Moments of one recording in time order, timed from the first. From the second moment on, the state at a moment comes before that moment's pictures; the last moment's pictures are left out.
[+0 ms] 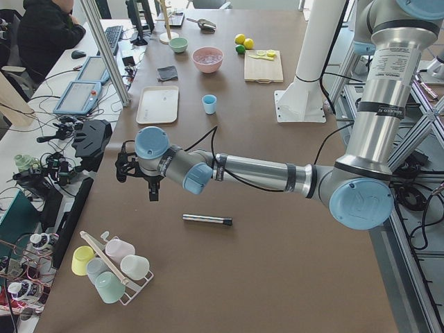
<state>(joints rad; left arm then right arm) -1.53 -1.74 -1.54 -1.97 -2.50 -0.57 1.70 -1.66 1.76 -1.69 2.36 -0.16</state>
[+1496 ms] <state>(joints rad) -1.61 -1.66 -1.57 -1.71 -2.33 -0.13 1.70 -1.65 1.76 -1.69 2.34 -0.16</state>
